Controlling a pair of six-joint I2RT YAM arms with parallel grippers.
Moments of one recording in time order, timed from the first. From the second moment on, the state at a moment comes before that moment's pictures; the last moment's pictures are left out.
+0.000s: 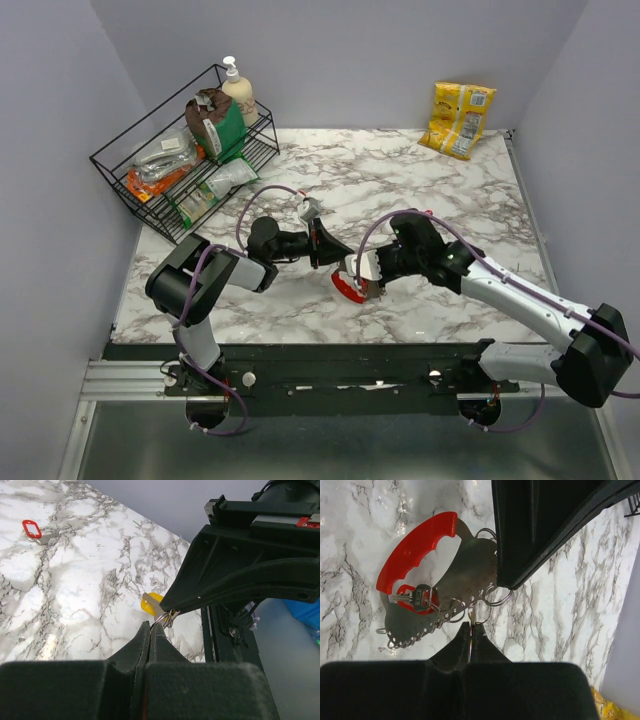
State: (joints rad) left arm -0.53 1.77 0.60 1.31 0.92 -0.61; right arm 0.72 1.19 0.86 -0.47 -0.32 -1.13
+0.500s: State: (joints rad) left arm -0.52 1.77 0.59 1.29 0.91 -0.61; right arm 0.74 1.24 0.87 -0.44 -0.26 -1.12
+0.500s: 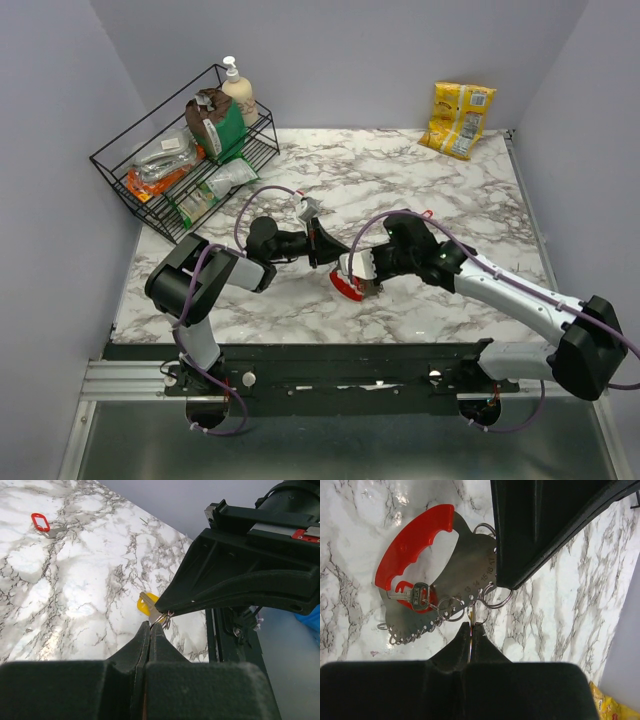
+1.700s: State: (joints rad) left arm -0.49 1.77 0.60 1.32 0.92 -0.66; right arm 0.75 1.14 0.92 -0.59 -0.32 -1.10
